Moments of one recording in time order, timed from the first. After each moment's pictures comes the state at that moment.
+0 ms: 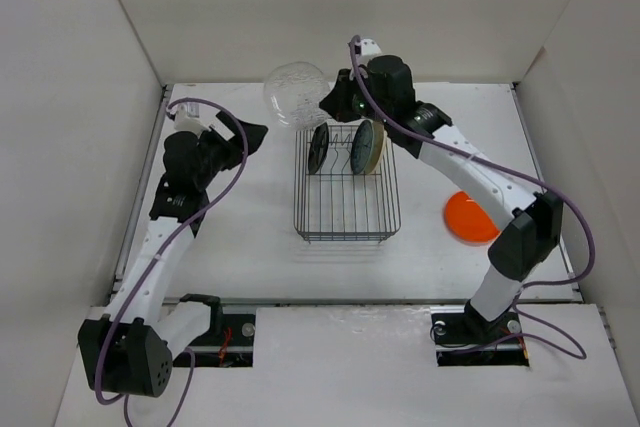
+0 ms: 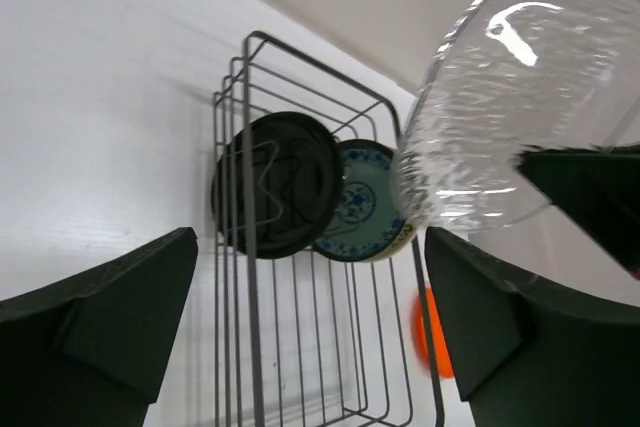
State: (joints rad) left arm -0.12 1.00 0.80 0.03 0.24 -0.78; right arm 0.63 1.73 1.71 -0.24 -0.18 0.37
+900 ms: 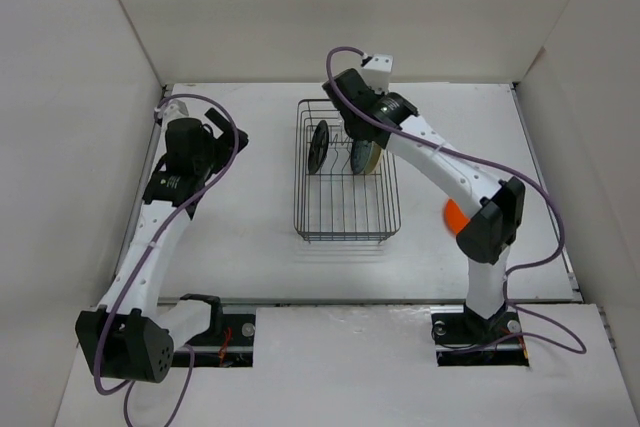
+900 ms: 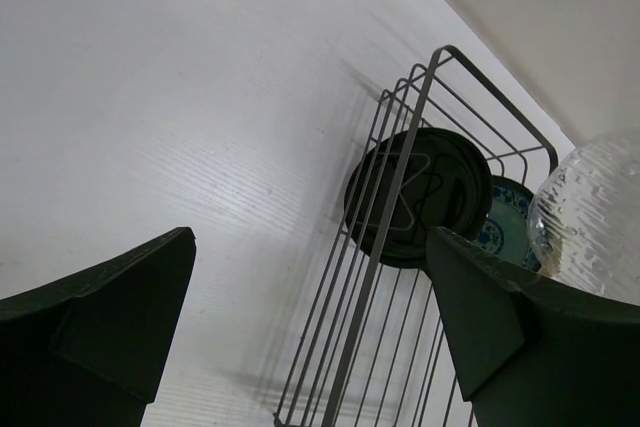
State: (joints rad) left arm -0.12 1.08 0.99 -0.41 -0.06 -0.78; right arm 0.74 1.91 2.03 -0.93 0.84 0.64
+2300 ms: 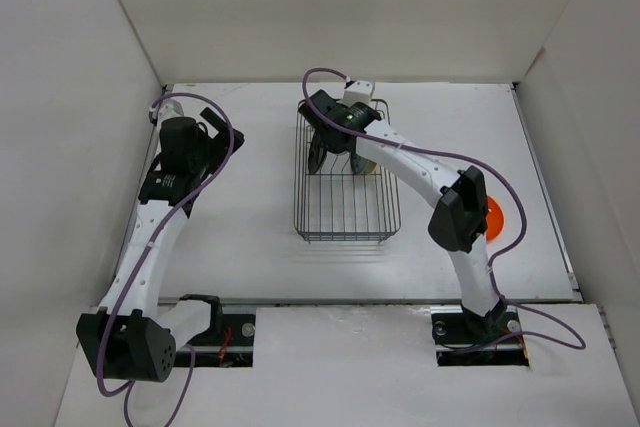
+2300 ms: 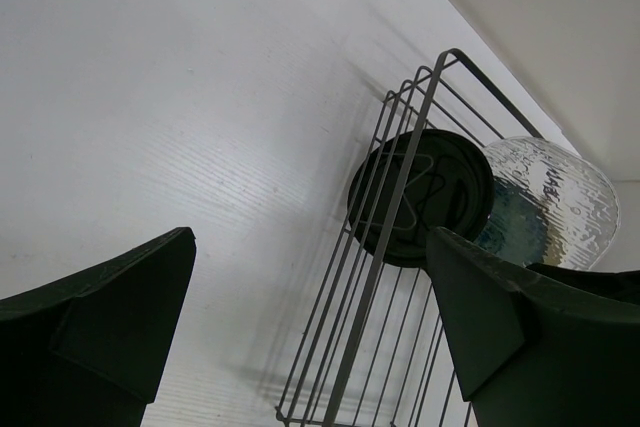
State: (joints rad) left arm -0.08 1.08 1.01 -0.45 -0.04 -0.77; right arm 0.79 2.13 2.11 -1.07 0.86 0.87
